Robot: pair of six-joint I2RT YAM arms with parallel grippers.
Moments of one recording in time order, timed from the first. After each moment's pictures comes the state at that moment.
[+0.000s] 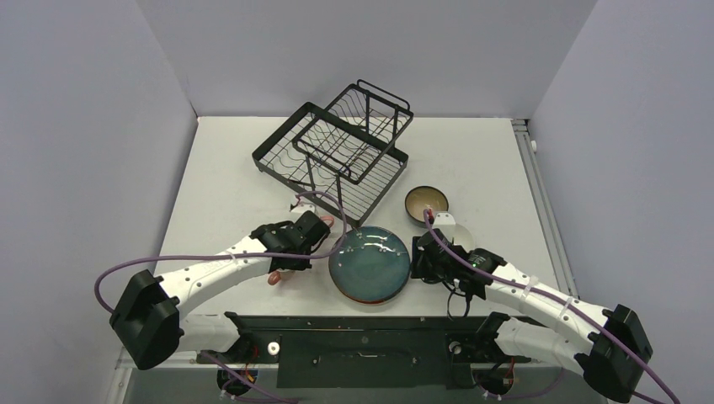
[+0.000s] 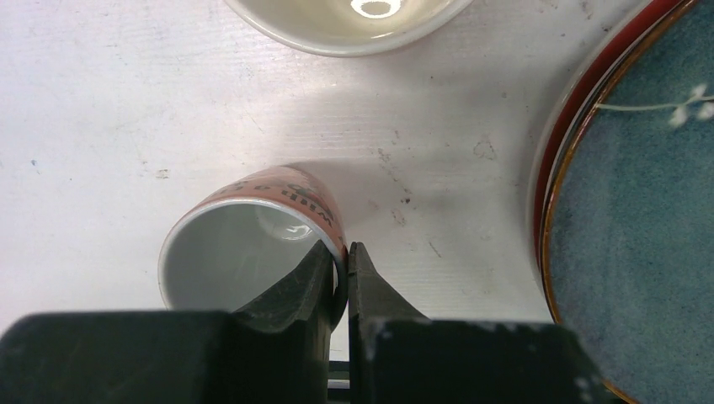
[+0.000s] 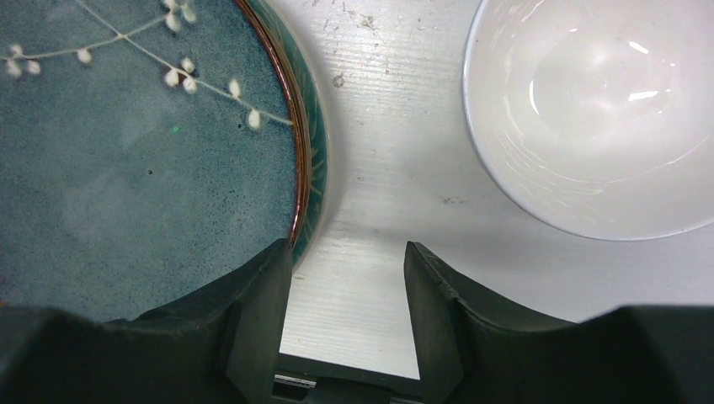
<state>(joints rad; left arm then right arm) -0.82 1.26 0.83 -0.78 -0.44 -0.64 0.83 0.99 0.61 -0.60 0.29 0.69</state>
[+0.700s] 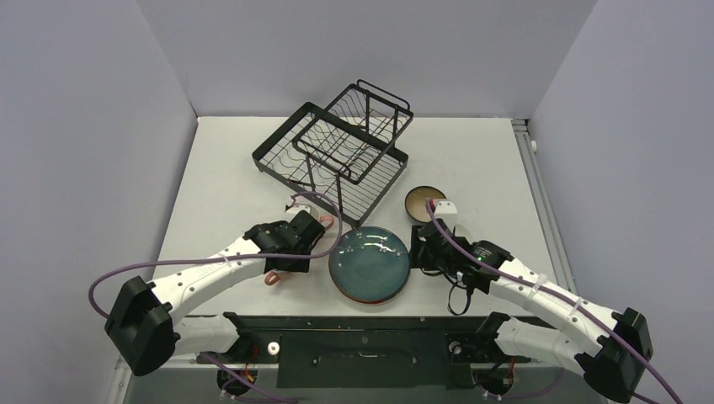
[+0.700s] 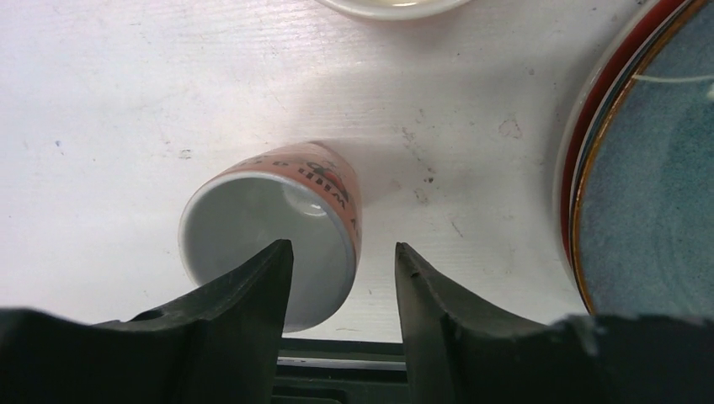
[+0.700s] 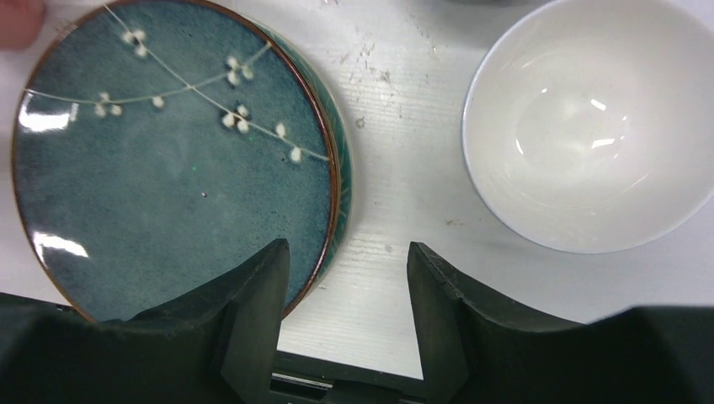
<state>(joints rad) -0.79 1.24 0.83 -0.84 -0.42 -0.62 0.83 0.98 0.71 -0.65 0.32 0.66</state>
